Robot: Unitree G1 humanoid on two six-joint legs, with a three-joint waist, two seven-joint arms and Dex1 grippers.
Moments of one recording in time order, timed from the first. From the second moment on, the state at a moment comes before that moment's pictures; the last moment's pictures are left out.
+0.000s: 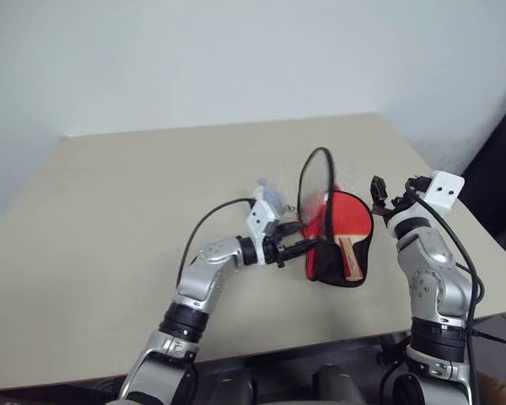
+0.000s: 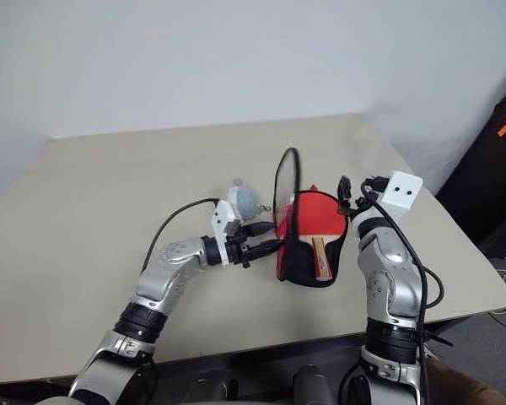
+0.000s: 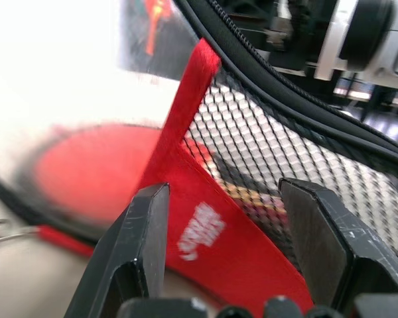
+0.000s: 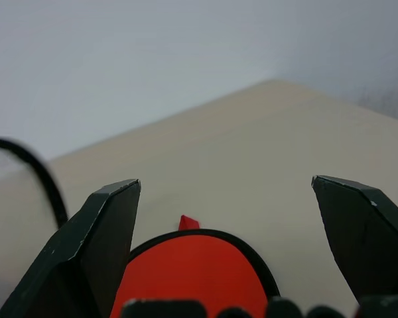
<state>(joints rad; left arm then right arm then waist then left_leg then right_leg) -0.45 0.16 -0.22 0.19 -0.31 0.35 -0.85 -0.34 -0.10 -0.25 -0.22 0.31 0.51 -0.01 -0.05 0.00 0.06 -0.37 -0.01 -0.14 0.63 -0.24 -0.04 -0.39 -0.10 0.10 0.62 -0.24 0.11</state>
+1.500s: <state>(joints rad) -0.58 0.03 -0.03 0.35 -0.57 1.21 -0.70 -0.13 -0.18 -0.29 -0.18 0.37 0.33 0.15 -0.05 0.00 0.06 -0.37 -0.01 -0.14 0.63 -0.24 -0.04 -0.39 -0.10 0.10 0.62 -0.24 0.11</state>
